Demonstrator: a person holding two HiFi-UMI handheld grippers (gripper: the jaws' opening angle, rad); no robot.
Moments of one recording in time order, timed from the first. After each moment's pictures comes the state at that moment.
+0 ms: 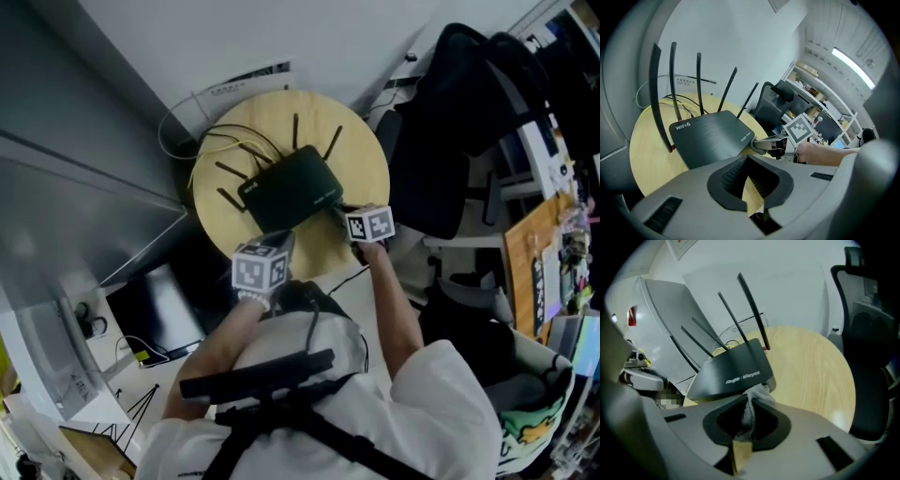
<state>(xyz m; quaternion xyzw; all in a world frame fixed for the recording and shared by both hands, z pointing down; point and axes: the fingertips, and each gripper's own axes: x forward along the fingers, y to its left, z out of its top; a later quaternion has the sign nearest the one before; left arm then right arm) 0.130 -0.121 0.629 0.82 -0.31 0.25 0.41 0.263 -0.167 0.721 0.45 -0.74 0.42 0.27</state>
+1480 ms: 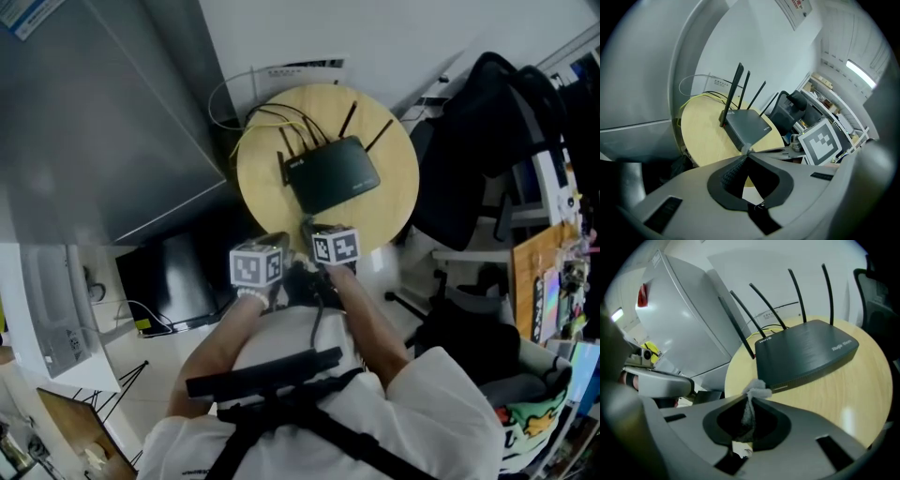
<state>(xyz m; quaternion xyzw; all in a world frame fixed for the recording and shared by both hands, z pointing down) 0.002 -0.069 0.630 0.78 -0.39 0.21 0.44 0.058 -0.086 0.702 0.41 -0.76 0.43 0.28</state>
